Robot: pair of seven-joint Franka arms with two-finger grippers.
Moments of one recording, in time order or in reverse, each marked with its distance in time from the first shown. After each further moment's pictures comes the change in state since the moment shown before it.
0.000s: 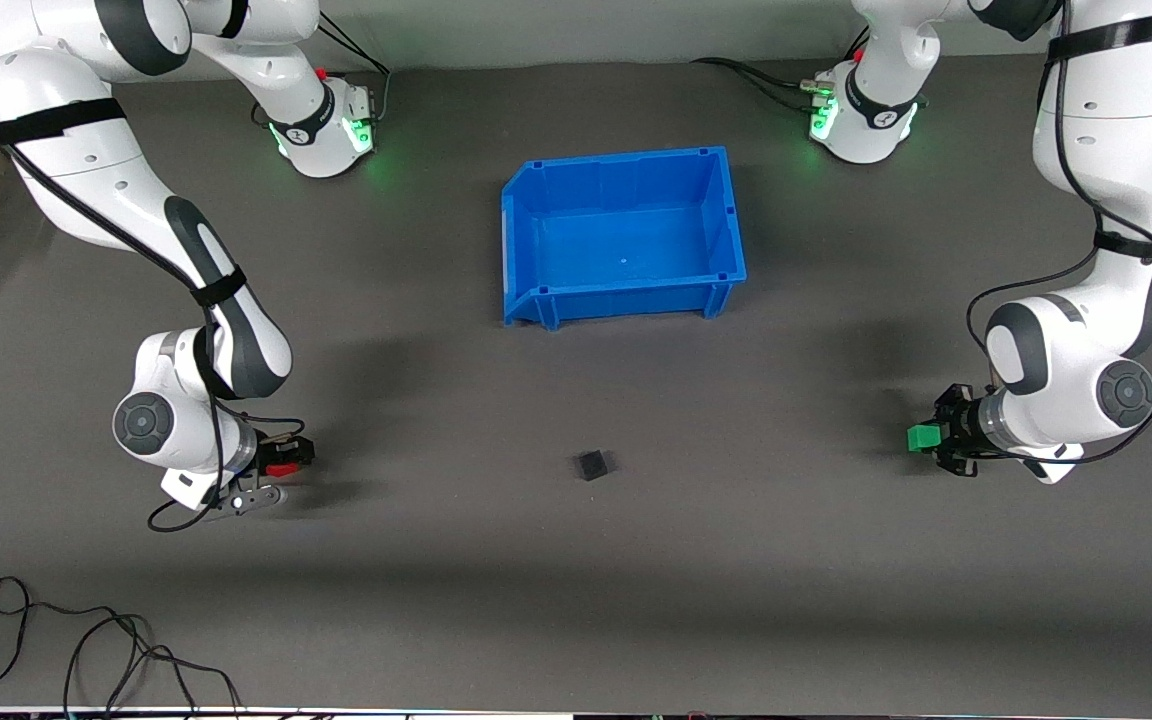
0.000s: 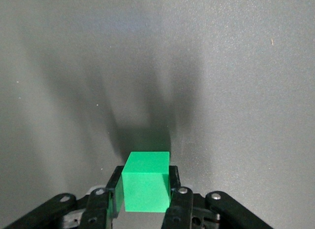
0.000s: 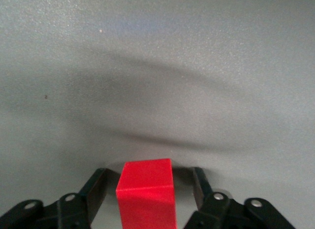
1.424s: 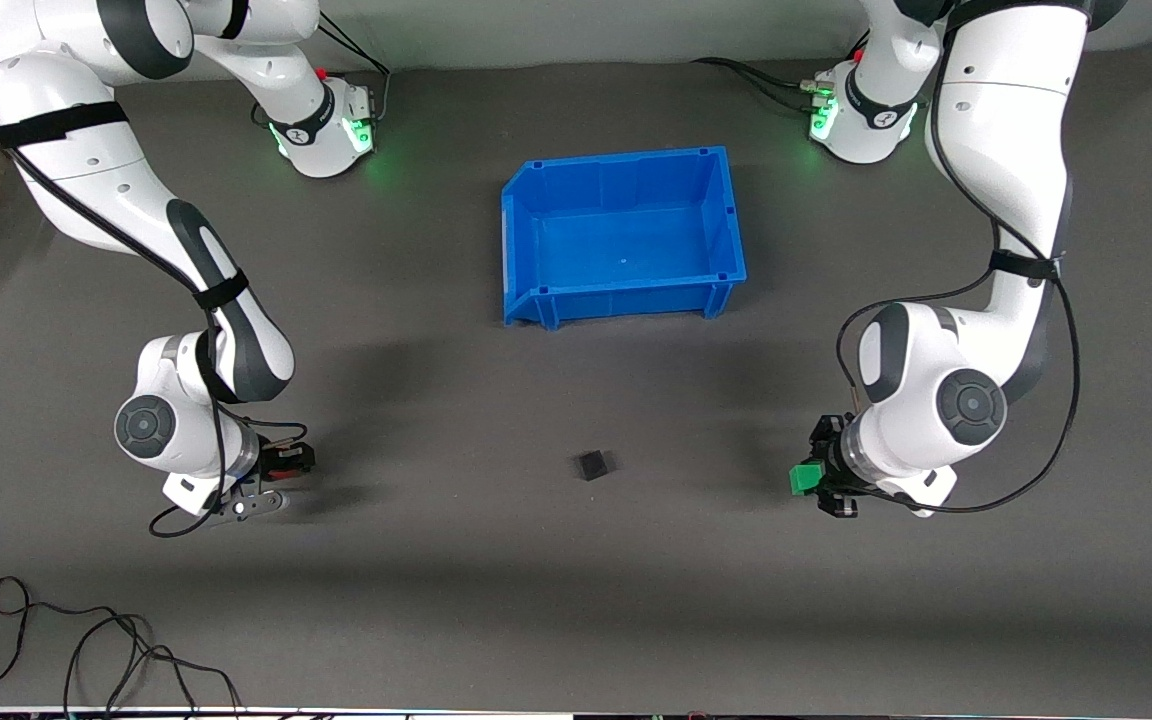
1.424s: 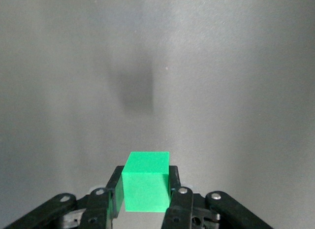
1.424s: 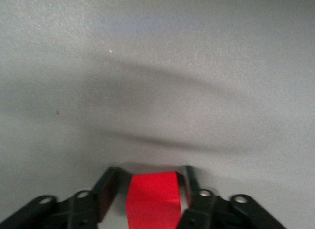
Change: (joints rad) left arm -0.287 0.049 -0.028 0.283 0.001 -0.079 -0.465; right arm 0.002 0.014 0.011 0.029 0.001 0.006 0.006
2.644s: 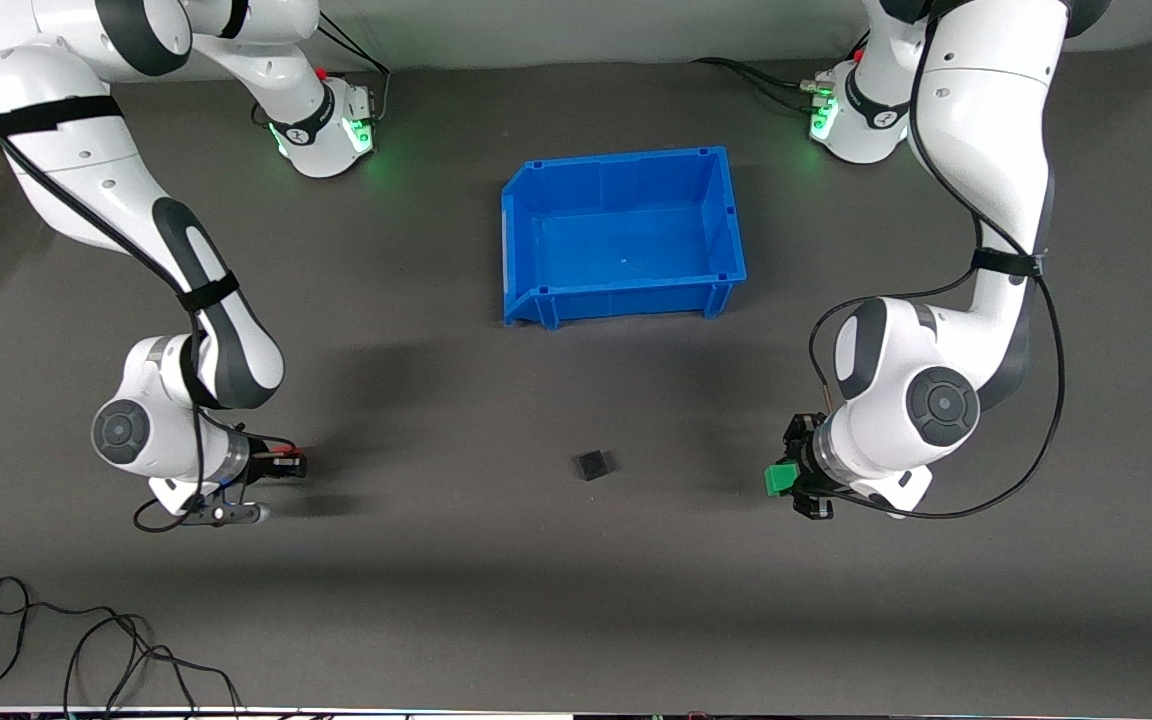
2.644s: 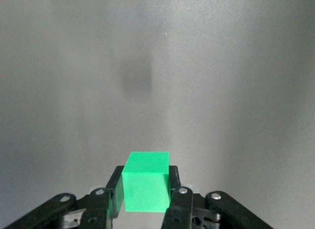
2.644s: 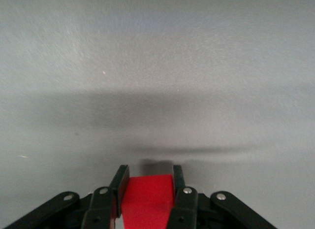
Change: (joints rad) left arm -0.045 0.015 0.006 0.096 0.000 -0.076 -0.078; right arm 0.000 -0.035 -0.003 0.034 0.141 -0.085 0.211
